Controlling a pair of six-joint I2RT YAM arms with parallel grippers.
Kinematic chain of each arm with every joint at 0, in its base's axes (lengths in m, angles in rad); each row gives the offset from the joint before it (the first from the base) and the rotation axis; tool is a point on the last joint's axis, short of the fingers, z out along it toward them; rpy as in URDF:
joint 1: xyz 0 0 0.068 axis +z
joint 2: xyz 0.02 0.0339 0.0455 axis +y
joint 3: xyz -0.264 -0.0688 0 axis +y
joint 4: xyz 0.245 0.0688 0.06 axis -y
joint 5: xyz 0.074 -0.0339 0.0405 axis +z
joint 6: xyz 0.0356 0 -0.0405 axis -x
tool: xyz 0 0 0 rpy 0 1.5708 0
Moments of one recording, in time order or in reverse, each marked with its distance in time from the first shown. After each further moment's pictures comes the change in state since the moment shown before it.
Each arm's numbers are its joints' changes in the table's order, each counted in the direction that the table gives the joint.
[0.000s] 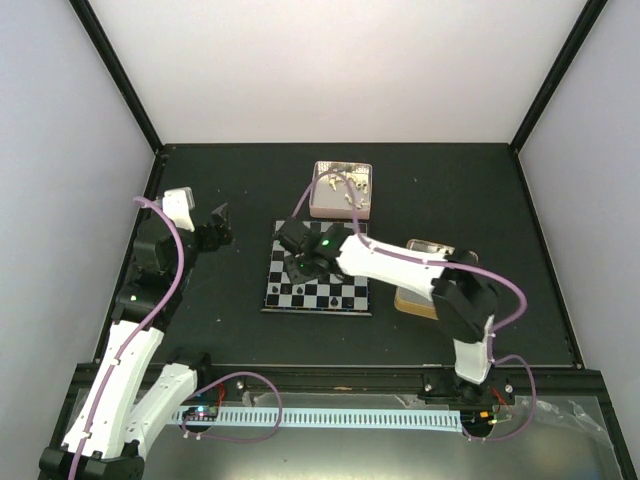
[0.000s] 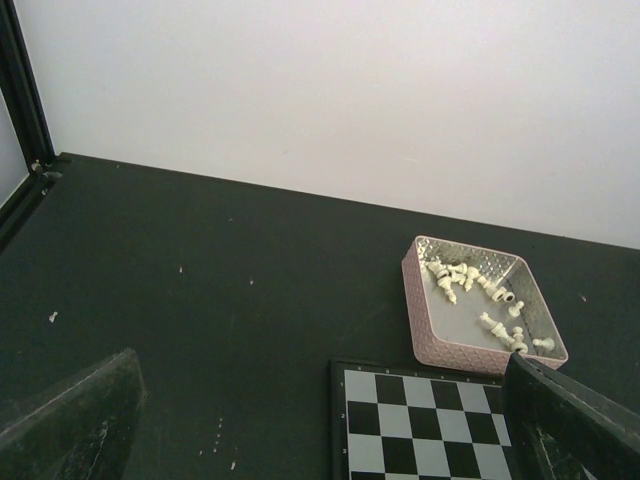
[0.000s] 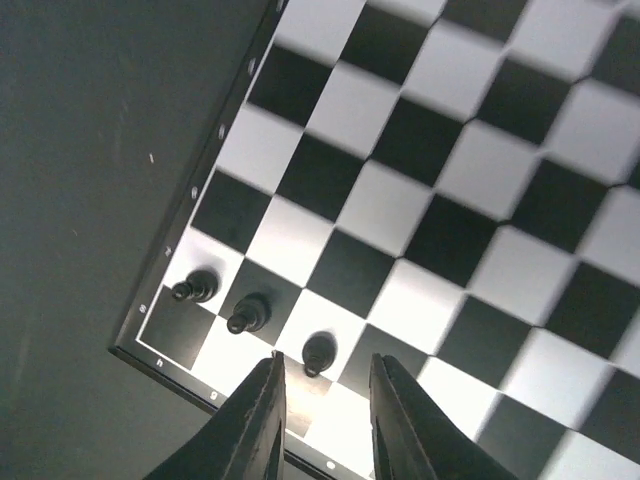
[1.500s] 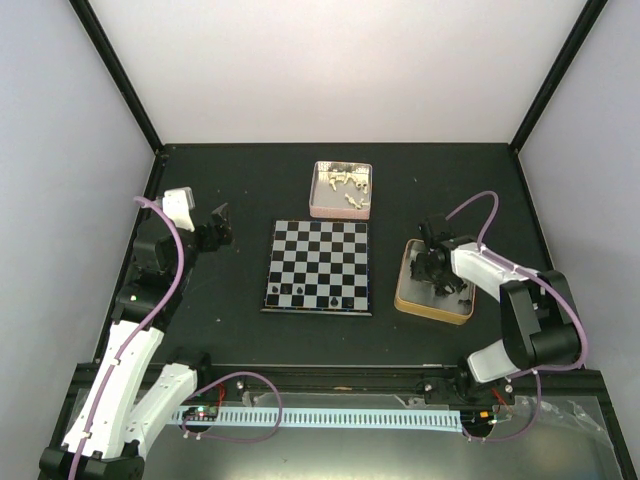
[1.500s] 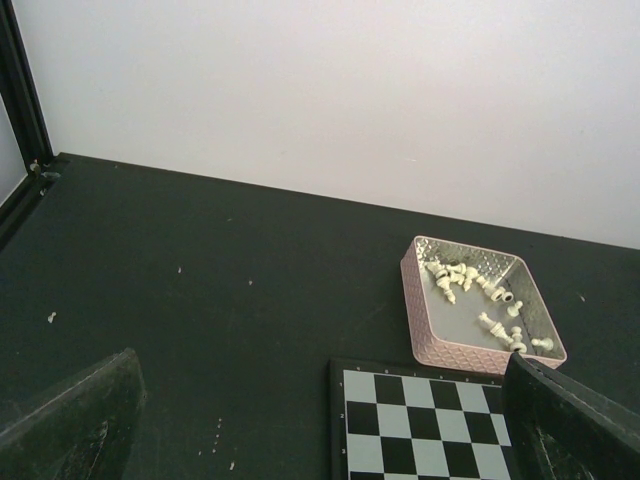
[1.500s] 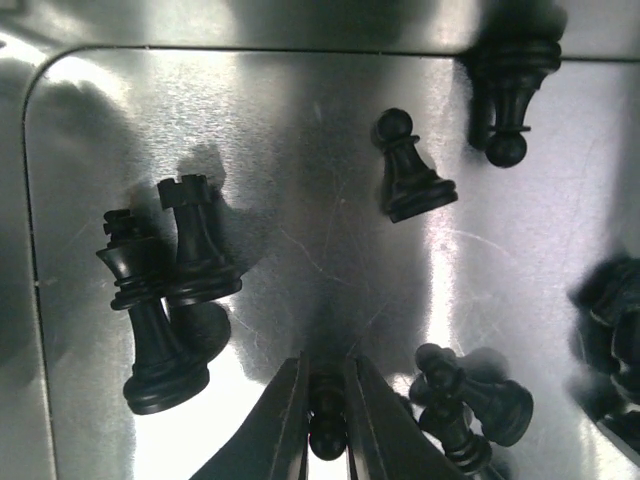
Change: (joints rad) left arm 0.001 0.000 0.000 0.001 -0.003 0.000; right arm -0.760 -0.470 0.776 0.153 -0.018 0.128
